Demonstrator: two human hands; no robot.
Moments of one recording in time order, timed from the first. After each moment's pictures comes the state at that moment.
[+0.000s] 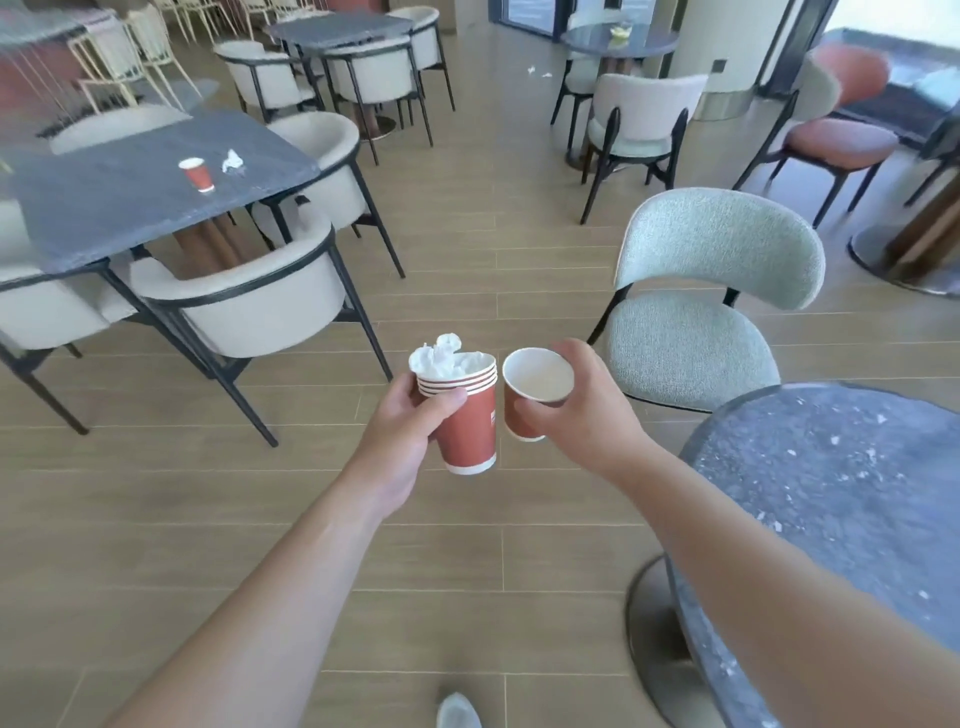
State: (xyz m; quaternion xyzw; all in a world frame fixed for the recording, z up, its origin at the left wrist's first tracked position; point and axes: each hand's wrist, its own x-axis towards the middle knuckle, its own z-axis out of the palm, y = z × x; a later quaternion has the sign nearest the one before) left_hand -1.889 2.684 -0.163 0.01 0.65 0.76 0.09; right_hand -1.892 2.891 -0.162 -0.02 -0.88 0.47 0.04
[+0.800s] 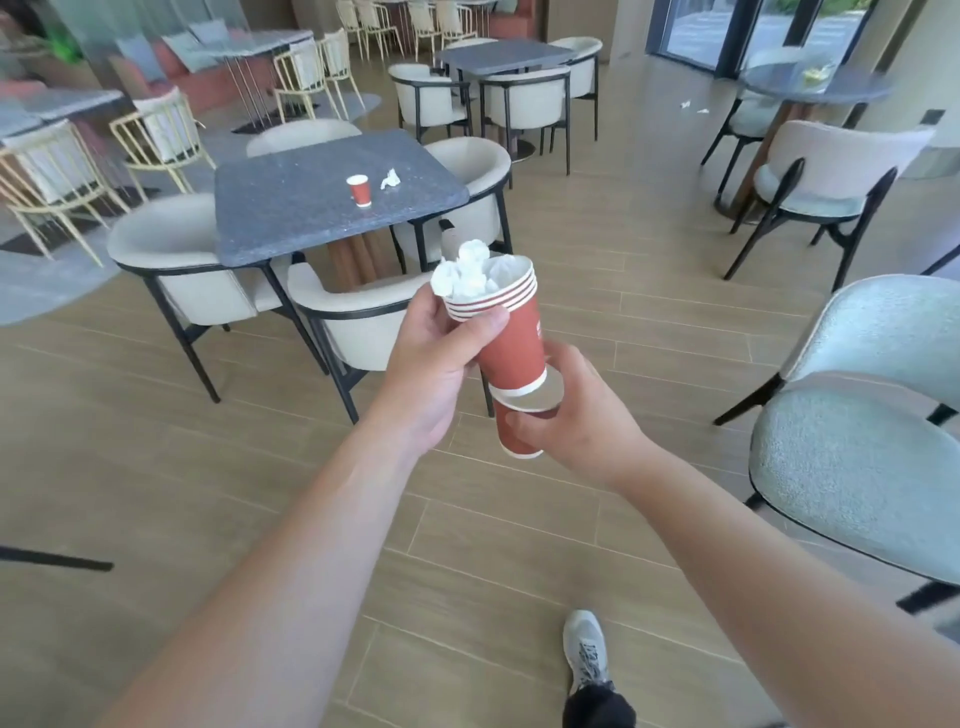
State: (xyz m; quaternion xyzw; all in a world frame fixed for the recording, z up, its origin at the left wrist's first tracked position) left_hand -2.042 2.541 -0.091 0.02 0.63 0.77 -0.09; right_hand -2.058 2.711 -0.133 0.18 -0.86 0.48 -0.01
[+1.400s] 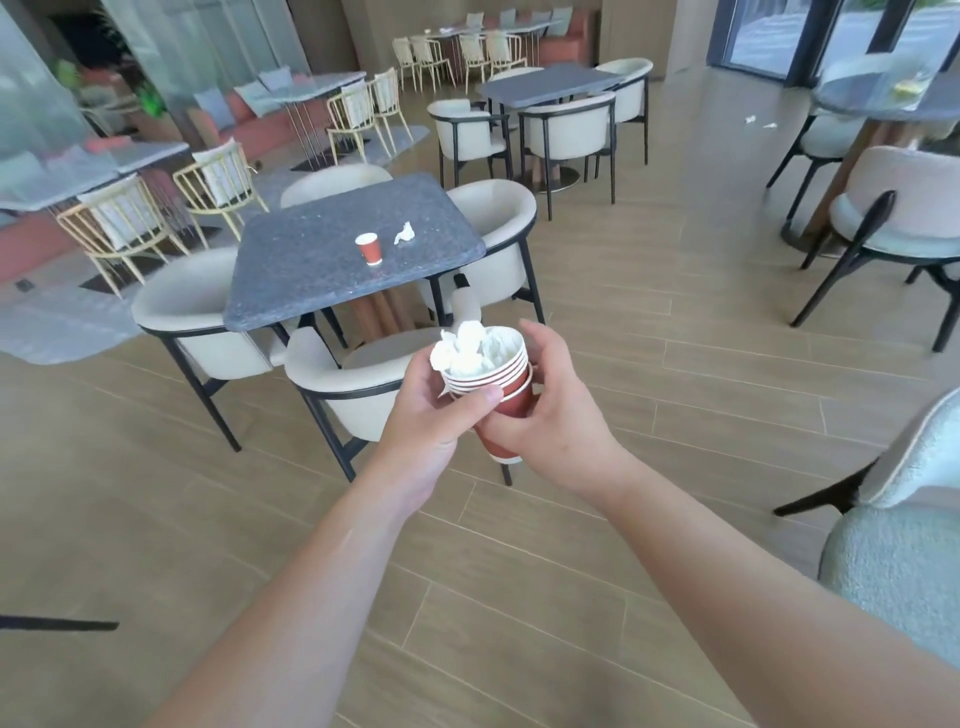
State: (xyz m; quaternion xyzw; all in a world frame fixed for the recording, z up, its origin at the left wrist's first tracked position) left_hand -2.258 2.578 -0.095 -0.07 0.67 0.73 -0.11; right_hand -2.306 2.723 -0.103 0.23 -0.74 0.63 -0.05
